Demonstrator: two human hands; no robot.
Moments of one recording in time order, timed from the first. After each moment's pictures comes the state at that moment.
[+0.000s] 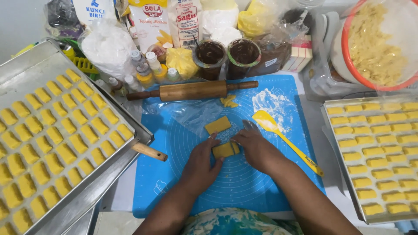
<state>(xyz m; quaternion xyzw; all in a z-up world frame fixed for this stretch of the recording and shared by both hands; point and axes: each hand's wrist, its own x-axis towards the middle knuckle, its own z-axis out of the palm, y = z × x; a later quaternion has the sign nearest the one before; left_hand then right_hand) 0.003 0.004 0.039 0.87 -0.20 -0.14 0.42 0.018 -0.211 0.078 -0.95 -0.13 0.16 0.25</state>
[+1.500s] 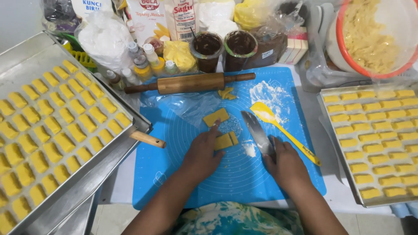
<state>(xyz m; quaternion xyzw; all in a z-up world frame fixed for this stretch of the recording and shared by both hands) 0.005 0.000 0.067 0.88 -0.21 -0.18 0.38 -0.060 -0.244 0.066 -0.97 0.15 0.13 0.16</state>
